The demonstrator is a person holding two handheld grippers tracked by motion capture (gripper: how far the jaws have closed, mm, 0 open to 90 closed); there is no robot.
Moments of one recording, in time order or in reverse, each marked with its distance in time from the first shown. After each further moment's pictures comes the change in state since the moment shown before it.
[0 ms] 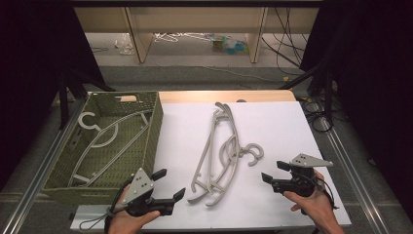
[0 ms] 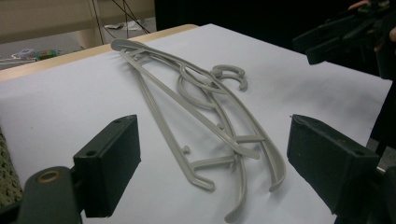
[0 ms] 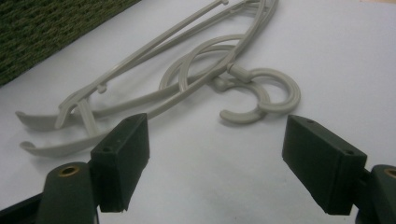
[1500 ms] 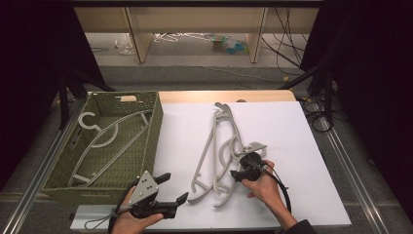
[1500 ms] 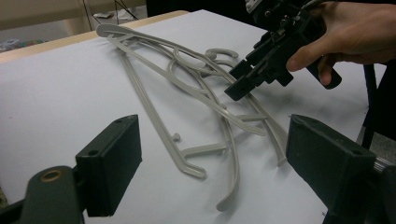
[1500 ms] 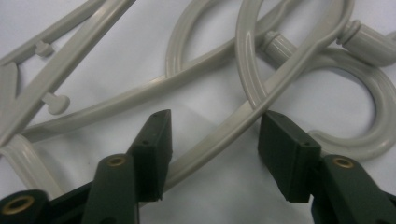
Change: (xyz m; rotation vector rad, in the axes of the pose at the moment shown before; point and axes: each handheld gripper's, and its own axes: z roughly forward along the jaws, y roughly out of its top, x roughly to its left) left arm -0.003 -0.007 0.005 0.032 -0.033 -0.005; right arm 0.040 0.023 0.117 0.345 -0.100 -0.005
